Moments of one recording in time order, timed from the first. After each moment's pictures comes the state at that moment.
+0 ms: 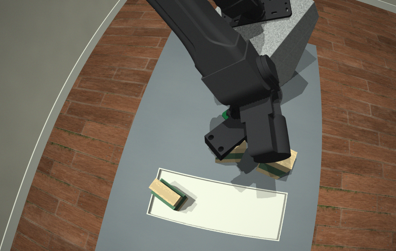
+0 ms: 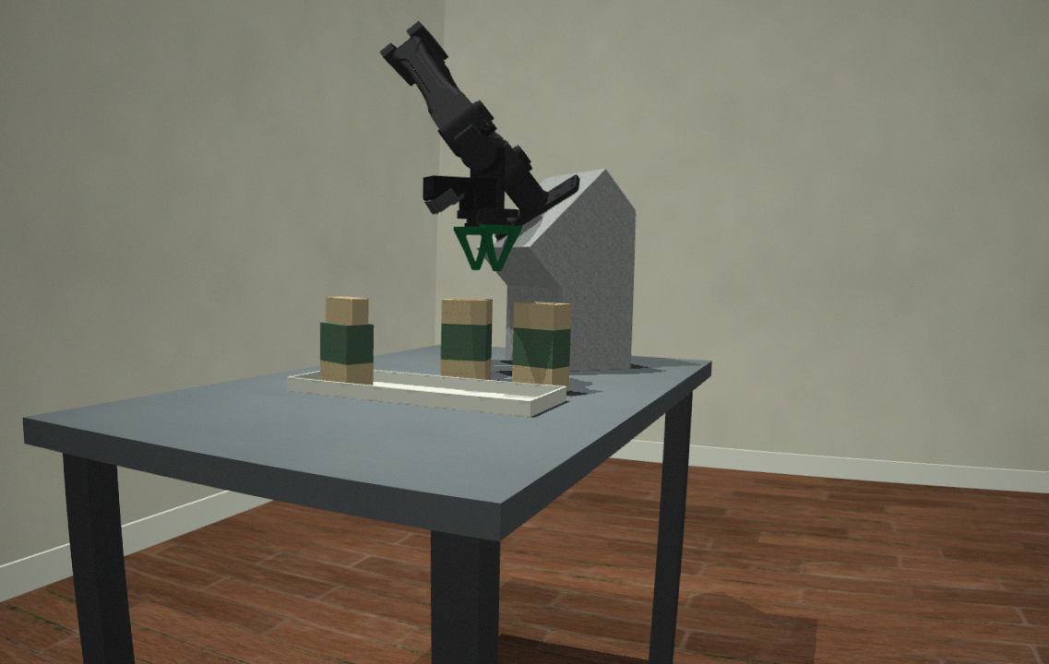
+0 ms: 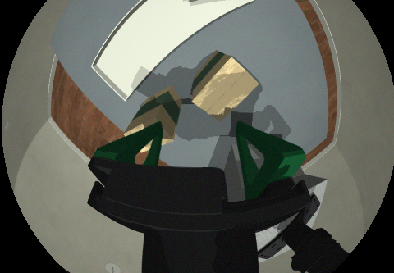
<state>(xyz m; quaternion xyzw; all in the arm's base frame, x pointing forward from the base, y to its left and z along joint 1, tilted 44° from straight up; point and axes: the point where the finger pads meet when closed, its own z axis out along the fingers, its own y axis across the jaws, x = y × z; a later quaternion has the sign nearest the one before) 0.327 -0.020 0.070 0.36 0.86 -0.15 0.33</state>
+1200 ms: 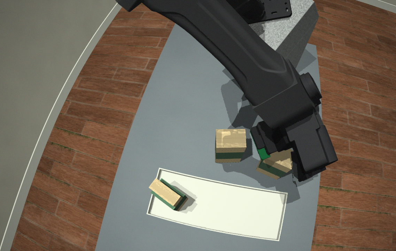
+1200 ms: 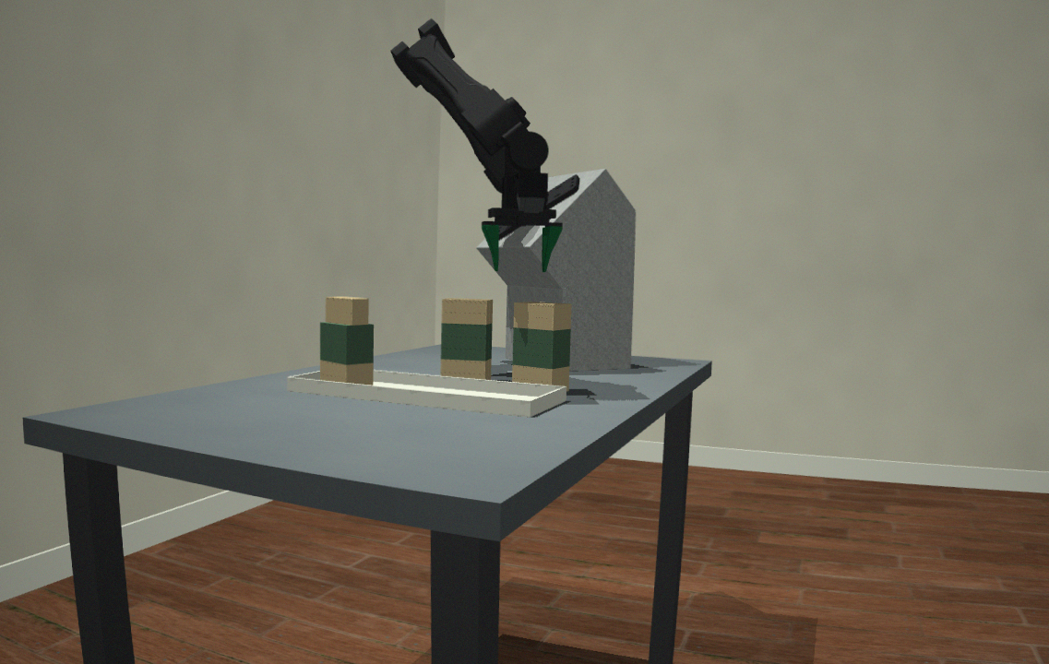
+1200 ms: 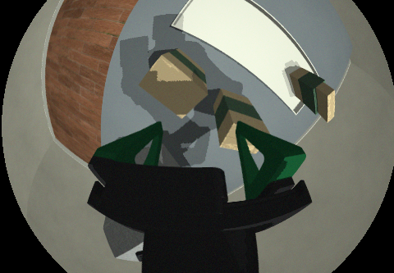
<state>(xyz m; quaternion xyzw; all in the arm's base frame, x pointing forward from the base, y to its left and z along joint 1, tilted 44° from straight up) 0.348 0.035 0.046 -0.19 0.91 -0.32 0.19</state>
